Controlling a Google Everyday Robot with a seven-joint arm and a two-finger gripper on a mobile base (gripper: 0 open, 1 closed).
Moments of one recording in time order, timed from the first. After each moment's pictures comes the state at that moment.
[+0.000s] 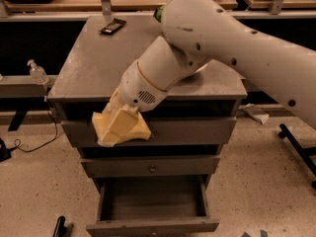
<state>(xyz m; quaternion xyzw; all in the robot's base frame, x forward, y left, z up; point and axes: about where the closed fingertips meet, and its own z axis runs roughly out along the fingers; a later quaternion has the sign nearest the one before) 0.457 0.096 0.877 -0.68 0.63 0.28 0.23</state>
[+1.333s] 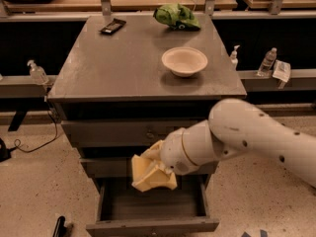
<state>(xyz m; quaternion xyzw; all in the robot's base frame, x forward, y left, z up) 0.428 0.026 0.744 -0.58 0.71 0.27 0.30</state>
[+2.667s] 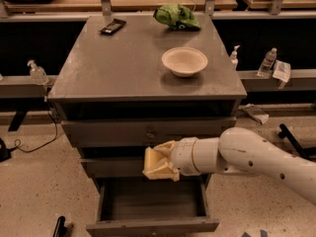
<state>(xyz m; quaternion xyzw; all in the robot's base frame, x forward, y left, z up) 0.486 -0.002 0.684 -0.51 0.72 0.24 0.40</state>
